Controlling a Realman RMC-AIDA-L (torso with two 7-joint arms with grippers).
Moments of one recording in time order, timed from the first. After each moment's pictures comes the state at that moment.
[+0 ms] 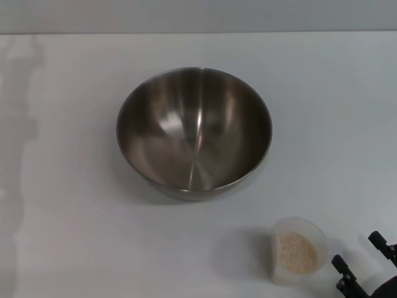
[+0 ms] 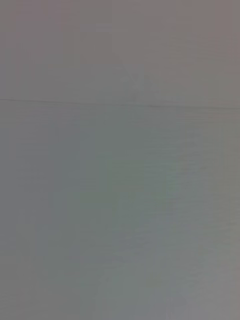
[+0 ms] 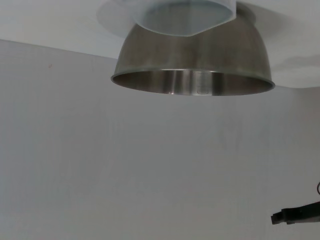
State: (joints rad) left arm -0.41 -2.06 -1.77 -0.66 2.89 0.98 0.02; right arm -0.16 2.08 0.24 0.18 -2.36 -1.63 -0.04
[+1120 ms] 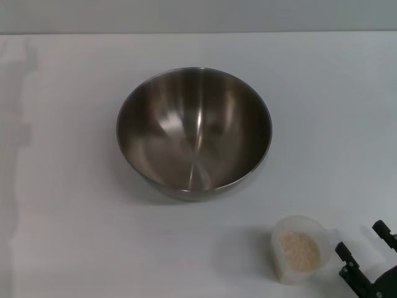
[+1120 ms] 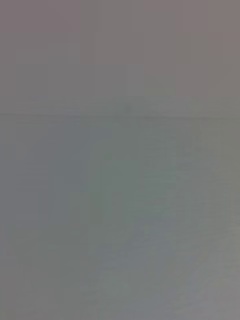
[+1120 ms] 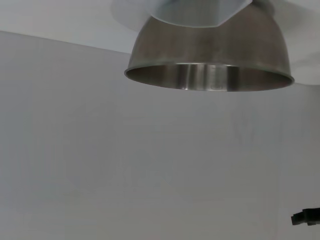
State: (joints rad) left arm -0.38 -2.06 -1.77 -0.68 2.89 1.00 0.02; right arm -0.14 2.09 0.26 0.19 -2.34 -1.62 -0.04
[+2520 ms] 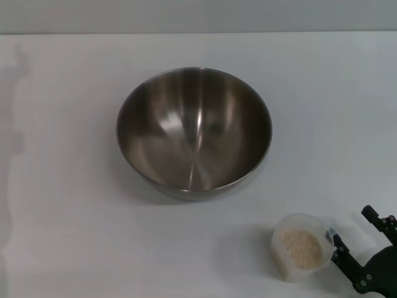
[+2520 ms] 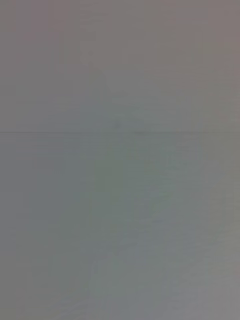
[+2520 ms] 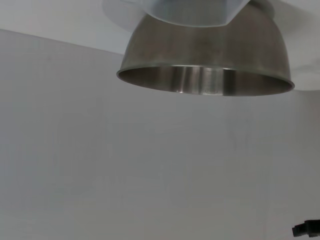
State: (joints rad) left arm -0.32 -2.06 -1.77 -0.74 2.89 1.00 0.02; right arm -0.06 2.08 0.27 0.18 -2.34 -1.58 -0.03
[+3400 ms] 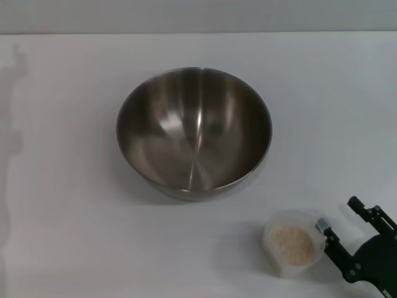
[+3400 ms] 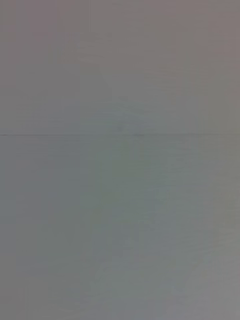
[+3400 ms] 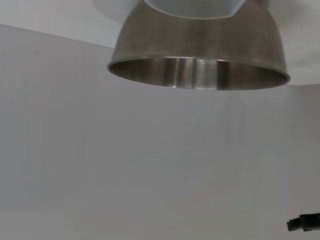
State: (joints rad) left arm -0.33 -2.06 -1.77 -0.73 2.89 1.00 0.02; right arm -0.02 2.08 0.26 0.18 -2.34 -1.56 -0.01
